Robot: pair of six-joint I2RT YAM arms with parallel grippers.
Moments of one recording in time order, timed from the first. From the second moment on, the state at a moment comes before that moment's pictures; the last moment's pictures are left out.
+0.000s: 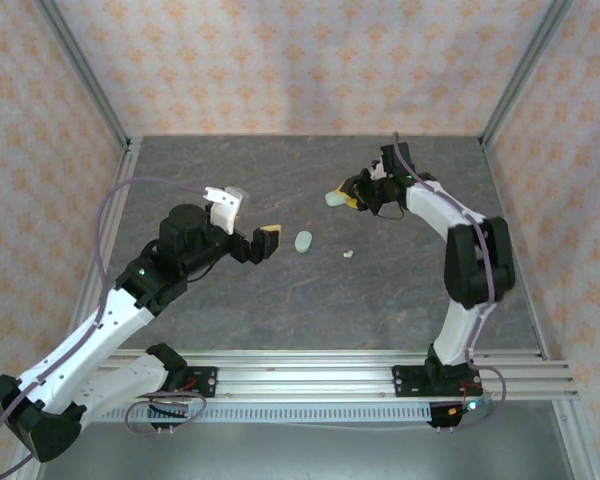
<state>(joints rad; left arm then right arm) -0.55 0.92 0.93 -0.37 0.06 -0.19 0.22 1.90 1.39 -0.40 -0.60 0.89</state>
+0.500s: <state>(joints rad) -0.44 1.26 1.17 -0.64 0.16 -0.24 0.21 2.21 1.57 -0.44 -0.60 0.73</state>
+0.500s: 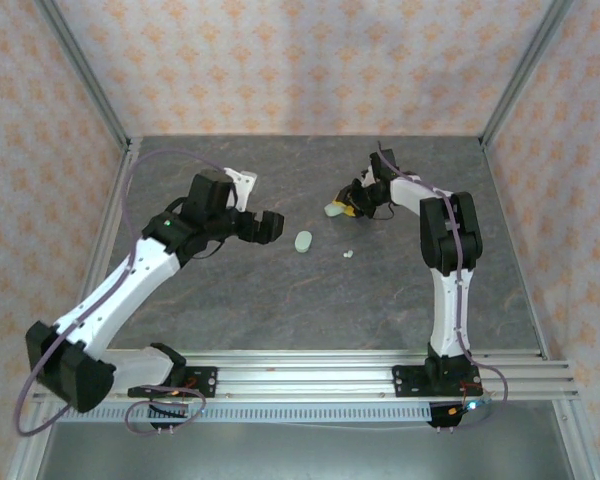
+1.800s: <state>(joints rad) -0.62 2.08 1.54 -0.73 0.01 -0.35 0.21 1.53 1.15 -0.63 -0.30 0.63</state>
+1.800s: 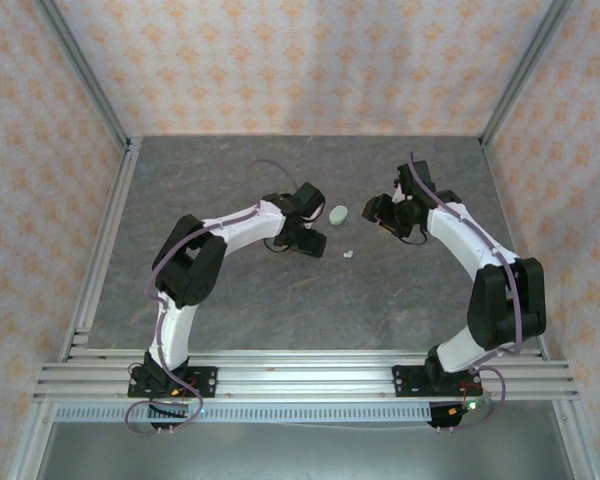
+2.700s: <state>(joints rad) -0.62 1.89 1.22 -0.45 0.04 -0.21 0.21 1.49 1.08 -0.60 -0.51 0.76</state>
